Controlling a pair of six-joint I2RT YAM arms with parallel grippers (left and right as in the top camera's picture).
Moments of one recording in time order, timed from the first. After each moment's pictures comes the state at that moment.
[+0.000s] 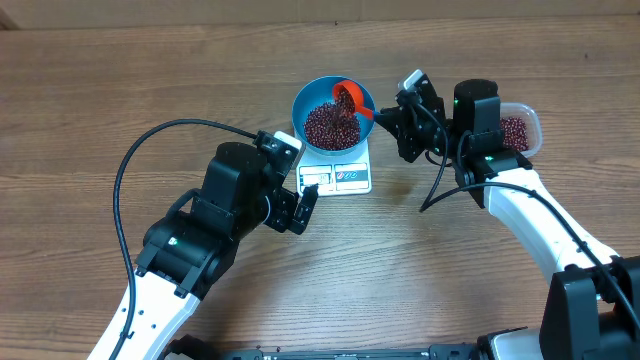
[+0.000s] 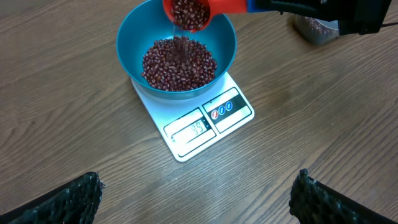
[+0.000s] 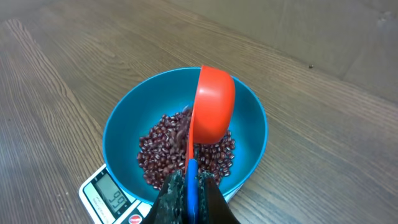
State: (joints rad) left arm -0.49 1.09 1.03 -0.69 0.05 -0.02; right arm 0.19 1.58 0.99 0.03 -0.59 -0.28
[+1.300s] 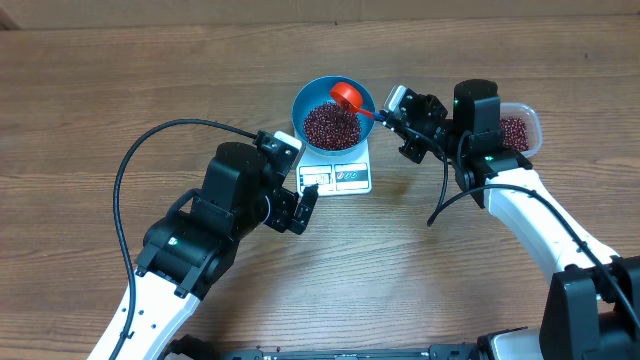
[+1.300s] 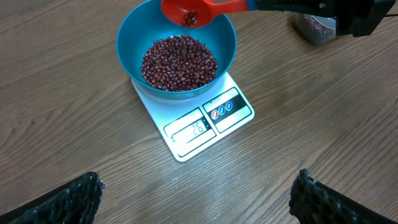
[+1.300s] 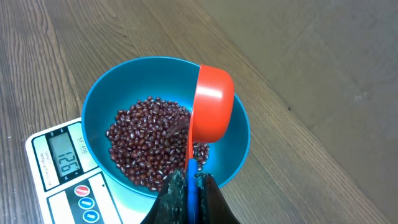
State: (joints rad) left arm -0.49 1.09 1.03 -0.69 0.05 -0.02; right arm 0.19 1.58 0.99 0.02 -0.59 -0.71
